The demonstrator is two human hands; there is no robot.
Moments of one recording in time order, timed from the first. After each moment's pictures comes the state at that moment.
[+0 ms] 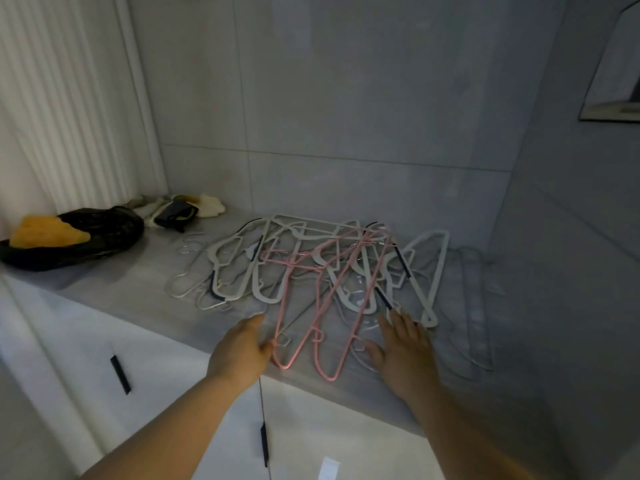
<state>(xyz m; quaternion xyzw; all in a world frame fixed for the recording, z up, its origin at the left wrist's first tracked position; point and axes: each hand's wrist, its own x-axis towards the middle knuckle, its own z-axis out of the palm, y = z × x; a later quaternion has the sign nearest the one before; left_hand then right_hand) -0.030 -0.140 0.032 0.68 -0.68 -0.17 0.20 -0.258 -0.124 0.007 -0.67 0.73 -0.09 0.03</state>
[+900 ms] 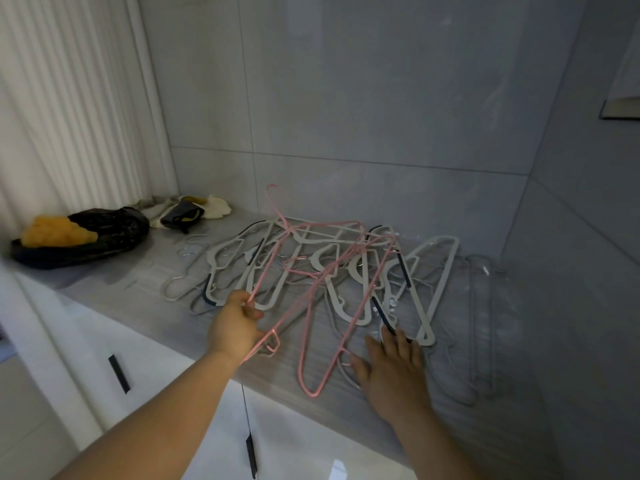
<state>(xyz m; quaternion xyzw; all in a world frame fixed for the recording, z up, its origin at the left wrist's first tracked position) -0.052 -0.176 0.044 0.66 -0.50 -0.32 0.46 -0.263 -0.129 0.010 -0.69 0.71 -0.06 0.06</state>
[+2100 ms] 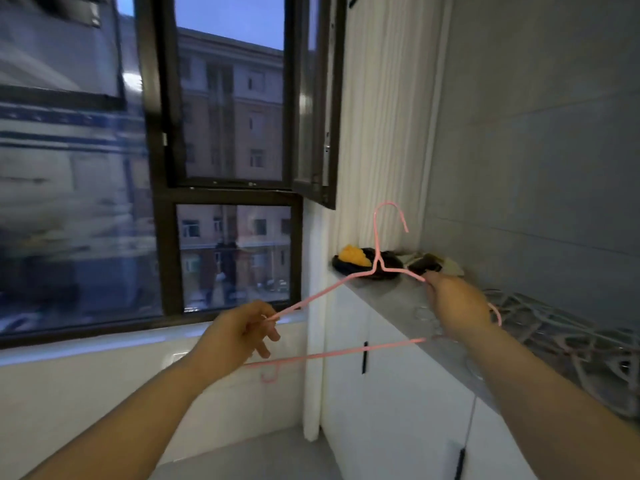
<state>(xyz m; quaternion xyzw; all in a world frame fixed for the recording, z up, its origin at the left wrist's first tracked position) 0.126 0.214 0.143 0.74 -0.46 -0.09 0.48 -0.060 -0.013 0.180 -0.87 0.42 -0.24 -0.05</state>
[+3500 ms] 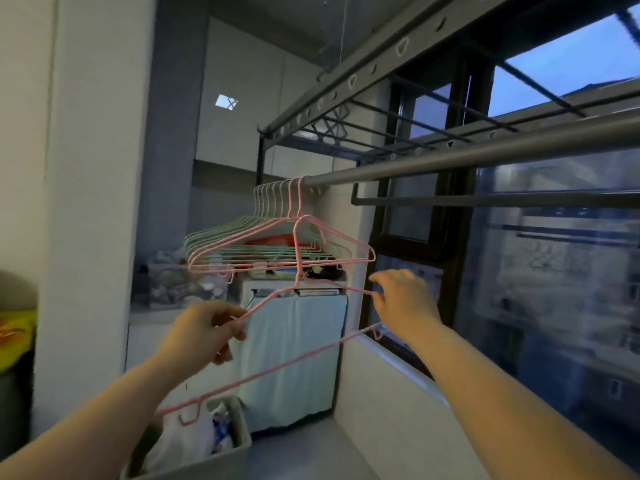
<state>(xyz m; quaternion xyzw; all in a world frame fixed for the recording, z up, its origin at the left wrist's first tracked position) 0.325 1.013 0.214 0.82 0.20 0.36 0.39 0.498 0.834 0.263 -0.87 -0.39 -0.30 0.11</state>
